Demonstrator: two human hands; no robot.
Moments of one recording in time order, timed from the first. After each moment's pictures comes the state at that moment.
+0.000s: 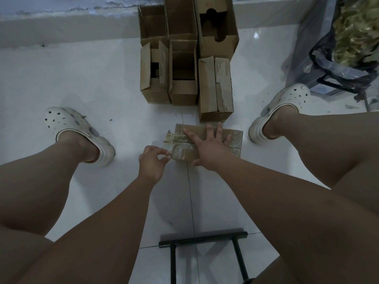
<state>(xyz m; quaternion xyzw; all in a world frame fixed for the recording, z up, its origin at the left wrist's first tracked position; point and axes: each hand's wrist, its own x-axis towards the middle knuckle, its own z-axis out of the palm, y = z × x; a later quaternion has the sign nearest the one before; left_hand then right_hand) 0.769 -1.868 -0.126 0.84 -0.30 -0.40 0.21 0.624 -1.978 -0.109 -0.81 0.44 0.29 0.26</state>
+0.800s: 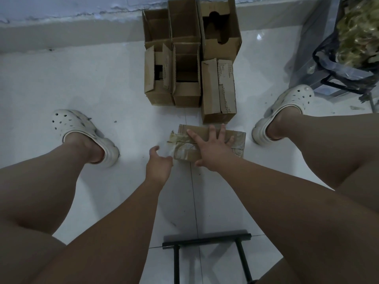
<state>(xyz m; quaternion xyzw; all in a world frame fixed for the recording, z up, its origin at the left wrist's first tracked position) 0.755 -1.874 -0.118 0.83 -0.09 -0.48 0.27 0.626 -1.979 -0.114 -0.81 0.44 0.30 0.25</state>
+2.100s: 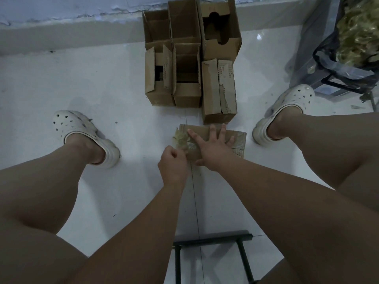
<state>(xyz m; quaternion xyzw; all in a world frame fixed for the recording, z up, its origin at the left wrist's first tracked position) 0.712 -1.886 -0.098 0.86 -0.10 -0.35 0.36 0.629 -1.978 -0.113 -0.81 0.45 0.29 0.26</state>
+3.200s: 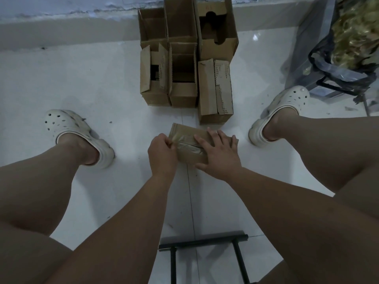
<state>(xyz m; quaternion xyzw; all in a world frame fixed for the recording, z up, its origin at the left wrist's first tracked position) 0.738 -1.906 -0.102 0.88 -0.28 -0.26 0.27 0.585 -1.965 -0.126 -0.86 0.44 0.15 0.20</state>
